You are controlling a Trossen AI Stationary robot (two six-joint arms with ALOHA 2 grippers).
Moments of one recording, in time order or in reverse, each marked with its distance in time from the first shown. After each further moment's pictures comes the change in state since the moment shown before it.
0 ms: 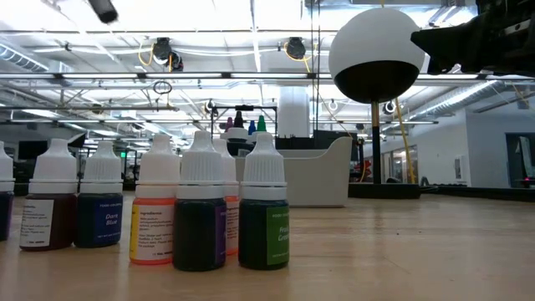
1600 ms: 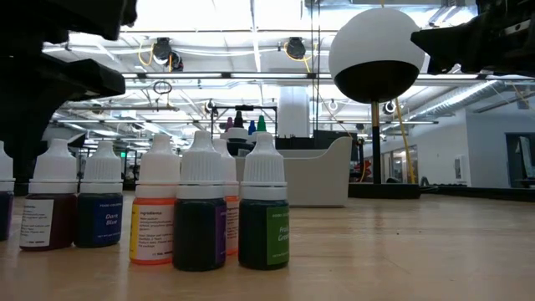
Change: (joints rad) left arm -0.088 0.772 0.210 0.052 0.315 -0.093; right arm 0.000 0.000 0.000 0.000 0.000 -0.003
